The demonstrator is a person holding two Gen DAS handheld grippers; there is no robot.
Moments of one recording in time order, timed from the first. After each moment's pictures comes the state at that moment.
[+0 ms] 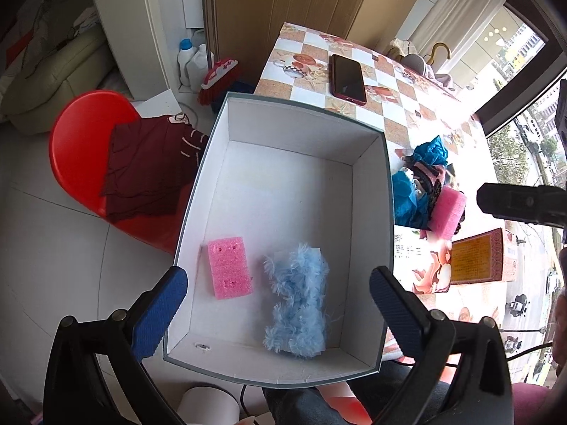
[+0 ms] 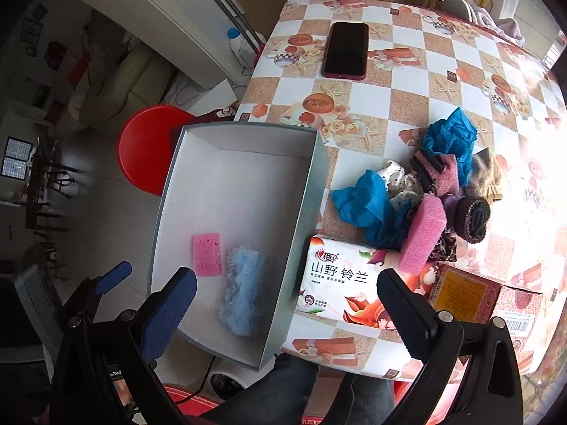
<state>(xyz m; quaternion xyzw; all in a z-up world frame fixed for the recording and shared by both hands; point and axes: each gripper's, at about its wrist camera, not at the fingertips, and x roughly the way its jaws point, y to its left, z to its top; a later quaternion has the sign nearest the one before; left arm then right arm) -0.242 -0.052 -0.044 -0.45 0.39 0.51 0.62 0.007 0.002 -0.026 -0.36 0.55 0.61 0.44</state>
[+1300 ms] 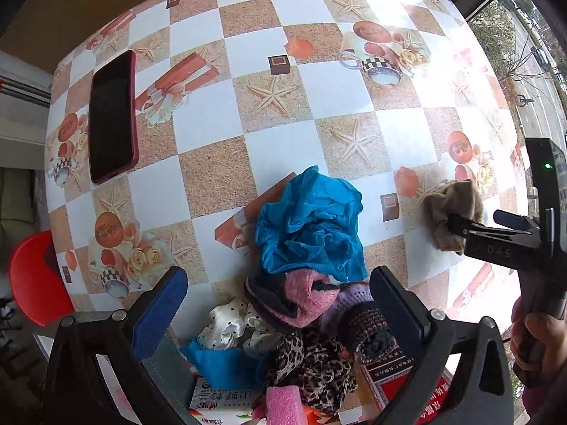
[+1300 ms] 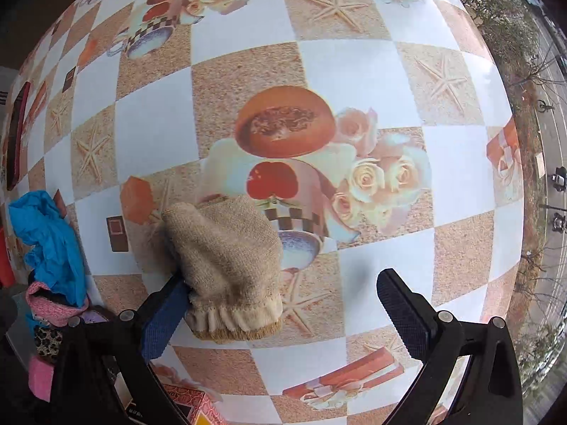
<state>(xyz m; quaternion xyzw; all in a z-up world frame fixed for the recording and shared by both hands) 0.108 0.152 -0.155 -0.38 0.62 0.36 0.59 0.361 0.076 -0.231 -0.38 0.64 0.37 0.55</state>
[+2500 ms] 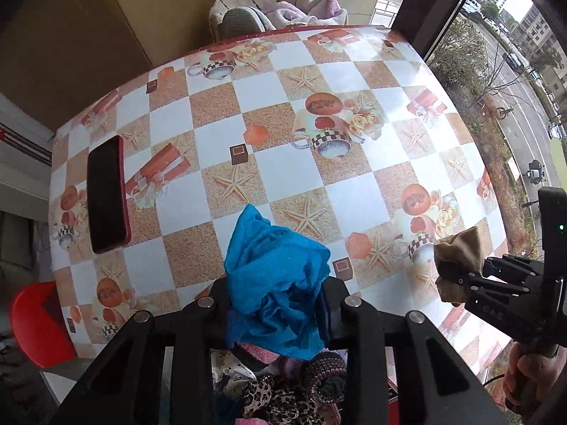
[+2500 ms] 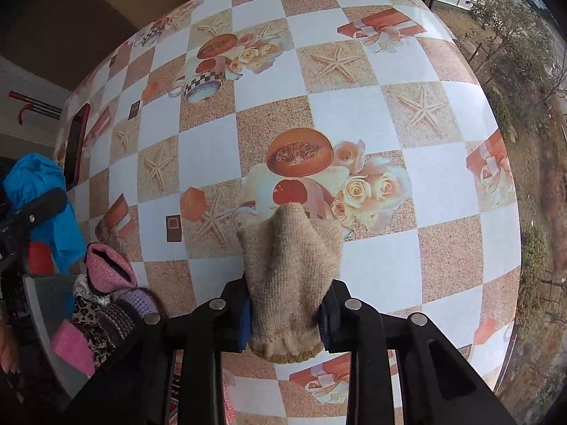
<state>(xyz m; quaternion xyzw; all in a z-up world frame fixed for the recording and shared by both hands) 0.139 0.138 -0.091 -0.31 0.54 0.38 0.69 0.350 0.034 -0.156 -0.30 0.61 0.47 0.56</state>
